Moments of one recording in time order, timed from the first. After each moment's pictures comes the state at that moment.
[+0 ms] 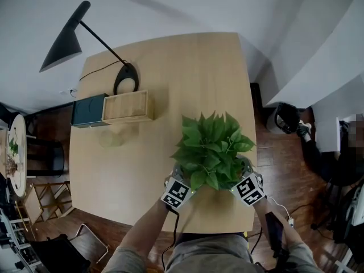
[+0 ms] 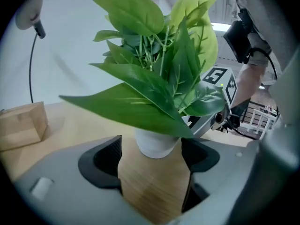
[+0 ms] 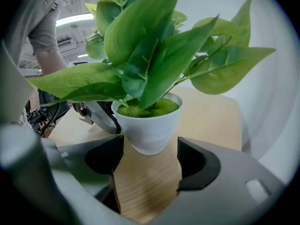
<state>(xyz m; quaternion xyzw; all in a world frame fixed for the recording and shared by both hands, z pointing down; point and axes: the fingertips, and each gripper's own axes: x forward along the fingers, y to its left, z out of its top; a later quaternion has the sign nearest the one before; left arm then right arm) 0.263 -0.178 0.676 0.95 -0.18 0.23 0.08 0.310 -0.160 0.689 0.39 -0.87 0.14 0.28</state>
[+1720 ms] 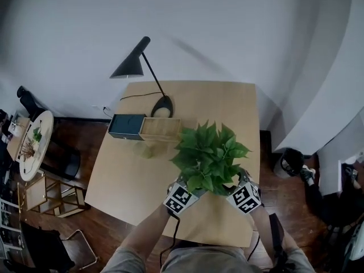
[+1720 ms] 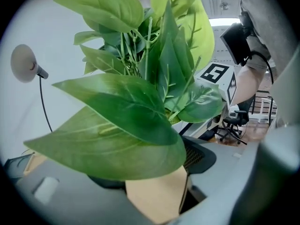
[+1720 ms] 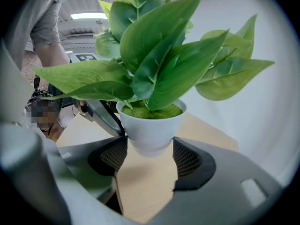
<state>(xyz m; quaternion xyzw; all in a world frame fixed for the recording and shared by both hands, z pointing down) 0.232 -0.182 0.563 0.95 -0.23 0.22 0.00 0.267 -0.176 0.577 0.36 -0.89 0.01 0.28</state>
